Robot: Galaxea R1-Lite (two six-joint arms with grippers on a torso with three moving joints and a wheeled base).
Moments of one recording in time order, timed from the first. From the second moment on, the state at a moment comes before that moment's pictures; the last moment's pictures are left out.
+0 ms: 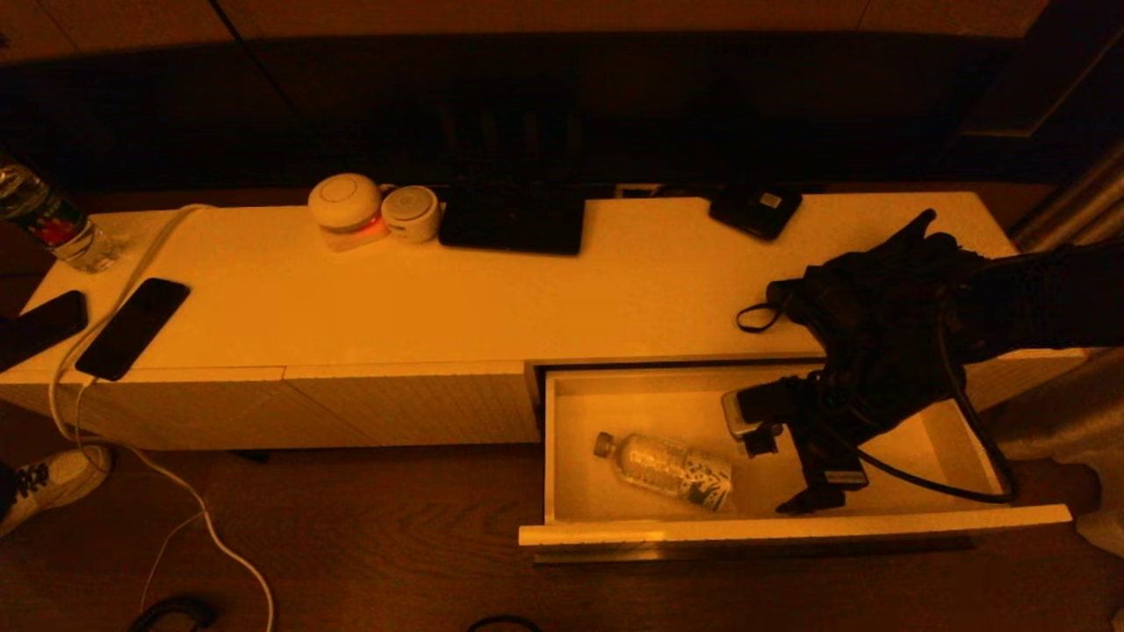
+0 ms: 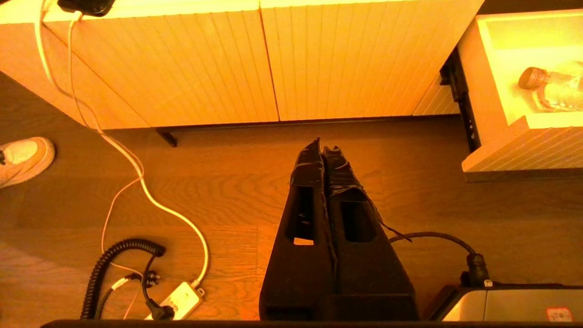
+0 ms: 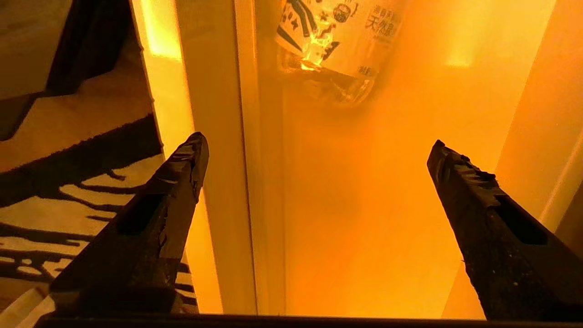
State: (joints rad) left arm 0.00 0.00 0.00 0.00 0.00 0.03; right arm 0.34 1.96 -1.43 0.60 0.10 -1.22
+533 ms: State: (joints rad) left arm 0.00 0.00 0.00 0.00 0.00 0.03; right arm 0.37 2.04 -1.51 0.60 0.10 -1.19
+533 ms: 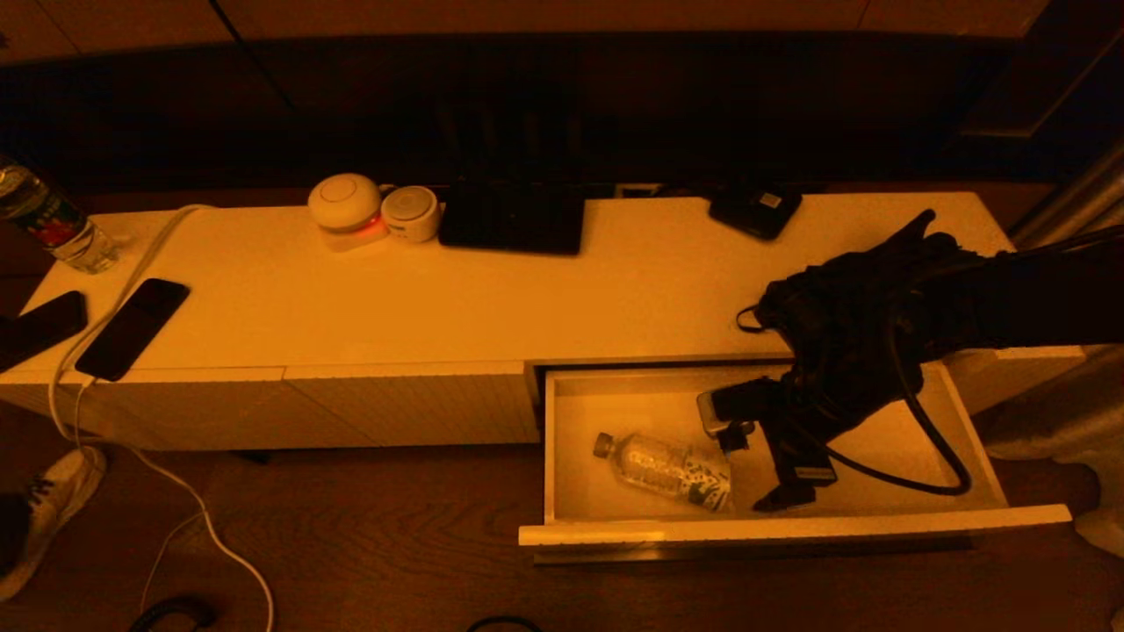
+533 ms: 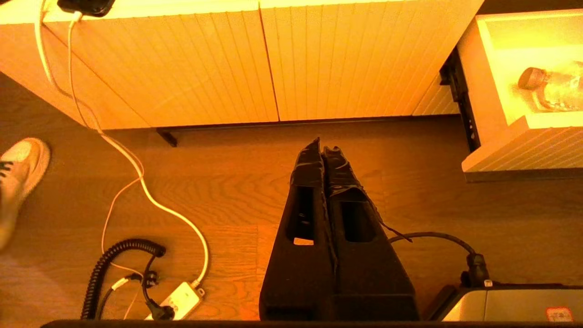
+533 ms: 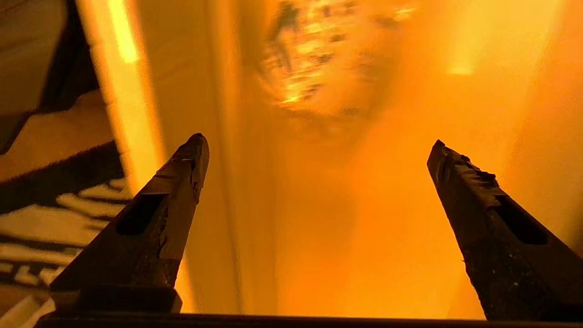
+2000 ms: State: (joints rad) left arm 0.00 0.00 0.00 0.00 0.00 0.03; right arm 0.43 2.17 -1.68 0.59 0.10 -1.03
